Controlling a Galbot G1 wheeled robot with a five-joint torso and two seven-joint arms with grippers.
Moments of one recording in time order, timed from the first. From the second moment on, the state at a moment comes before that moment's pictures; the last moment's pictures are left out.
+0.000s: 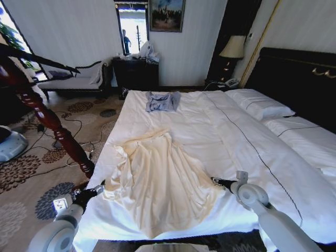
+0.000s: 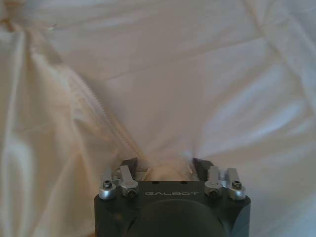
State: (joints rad) left arm 1.87 -0.93 -0.80 -2.27 -0.89 0.34 -0.40; right arm -1.34 0.84 0.49 1.90 1.17 -0.70 0.46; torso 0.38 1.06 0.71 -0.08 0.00
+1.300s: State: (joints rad) left arm 1.89 -1.00 -0.83 -2.29 -0.89 0.33 -0.40; right arm -1.69 0.77 0.59 2.41 1.08 -0.69 0.30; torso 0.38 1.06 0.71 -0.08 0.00
